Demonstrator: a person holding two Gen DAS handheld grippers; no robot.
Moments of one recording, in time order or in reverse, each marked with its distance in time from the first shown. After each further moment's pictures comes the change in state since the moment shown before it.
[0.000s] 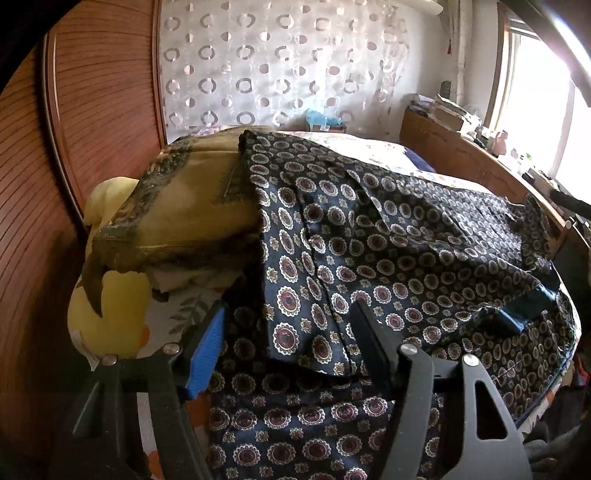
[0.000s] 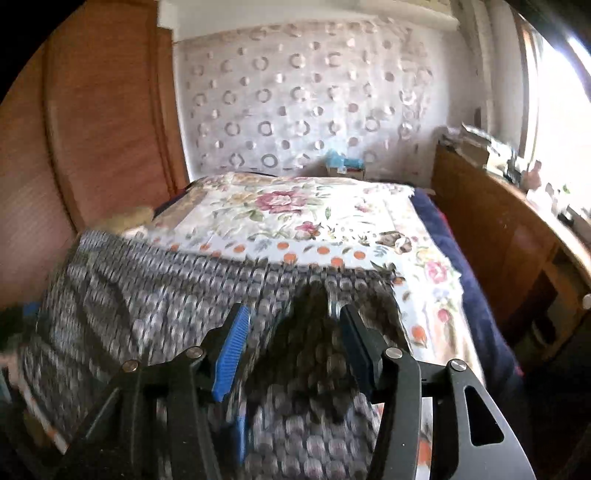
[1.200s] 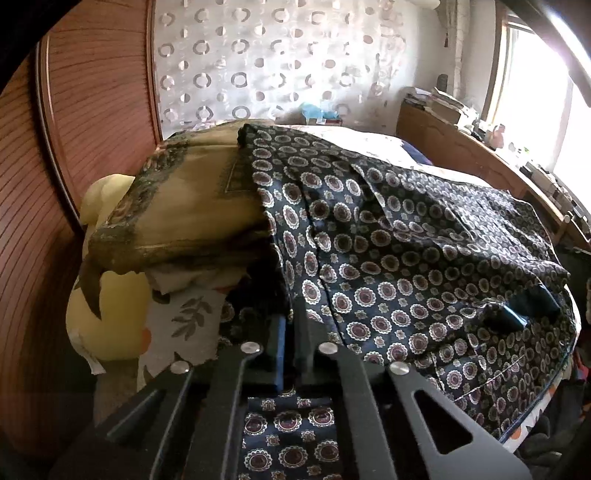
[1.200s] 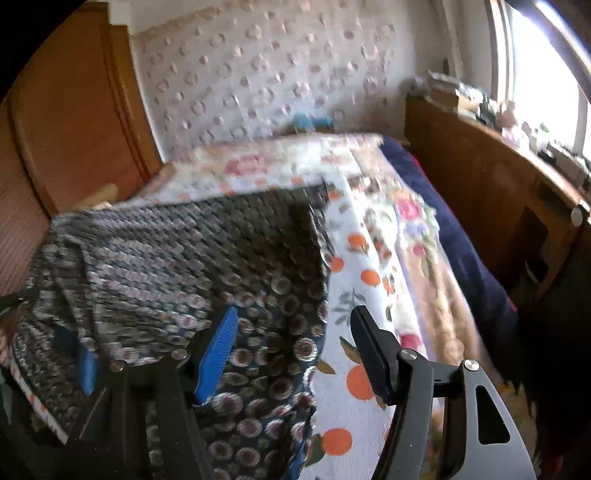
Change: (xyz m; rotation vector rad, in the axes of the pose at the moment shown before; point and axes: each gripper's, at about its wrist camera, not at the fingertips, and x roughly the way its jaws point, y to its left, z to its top) left arm 0.005 0.006 0.004 0.012 0.026 -0.019; right arm 0.006 -0.073 -0.072 0.091 0.134 -0.058
